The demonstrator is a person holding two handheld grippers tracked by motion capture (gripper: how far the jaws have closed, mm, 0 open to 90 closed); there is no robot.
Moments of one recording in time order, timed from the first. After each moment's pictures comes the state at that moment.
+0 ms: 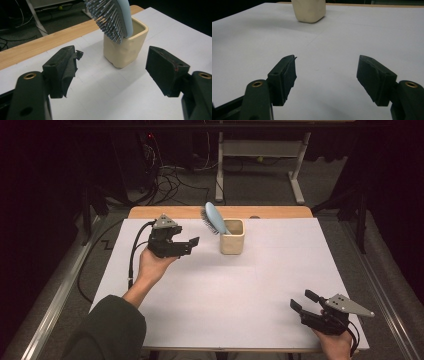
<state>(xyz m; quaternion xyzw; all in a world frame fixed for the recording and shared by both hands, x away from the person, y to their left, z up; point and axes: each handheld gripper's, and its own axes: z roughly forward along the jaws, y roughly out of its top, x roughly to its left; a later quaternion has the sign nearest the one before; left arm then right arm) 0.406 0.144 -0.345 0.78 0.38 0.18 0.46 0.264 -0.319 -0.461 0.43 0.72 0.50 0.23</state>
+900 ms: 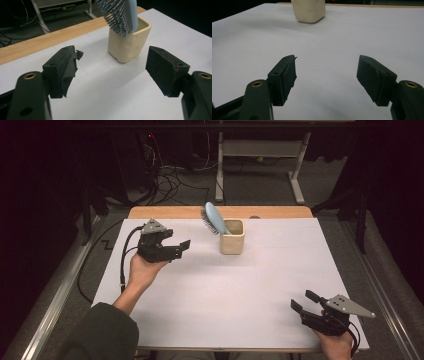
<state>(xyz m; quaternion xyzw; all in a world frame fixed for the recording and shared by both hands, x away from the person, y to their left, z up) 0.391 0.168 -0.348 0.77 0.39 0.18 0.46 0.262 -0.320 -0.461 0.43 0.71 0.50 0.24</state>
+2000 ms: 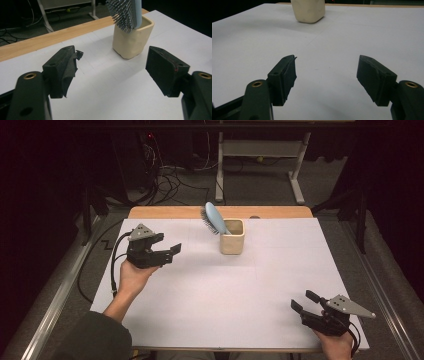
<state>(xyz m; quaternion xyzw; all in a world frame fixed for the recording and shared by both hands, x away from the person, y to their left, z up) 0.374 0.187 -0.349 0.76 0.40 0.19 0.47 0.262 -0.320 -0.461 0.44 0.71 0.50 0.24</state>
